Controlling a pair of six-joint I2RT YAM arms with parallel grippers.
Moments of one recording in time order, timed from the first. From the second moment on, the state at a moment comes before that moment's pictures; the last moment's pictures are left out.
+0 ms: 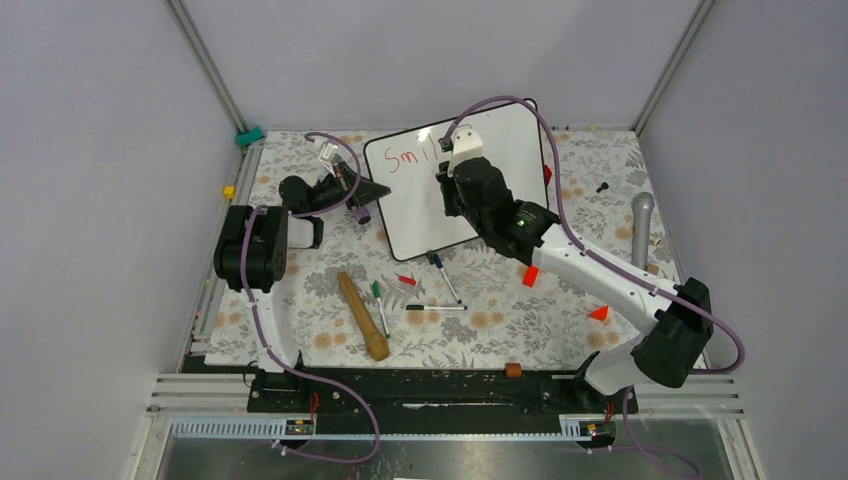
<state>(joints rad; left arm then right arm) -0.04 2.03 0.95 1.41 1.14 -0.90 0.84 1.48 1.34 -0.27 0.41 0.18</state>
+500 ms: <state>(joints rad) -0.03 2.03 0.95 1.41 1.14 -0.90 0.84 1.47 1.34 -0.25 0.43 0.17</state>
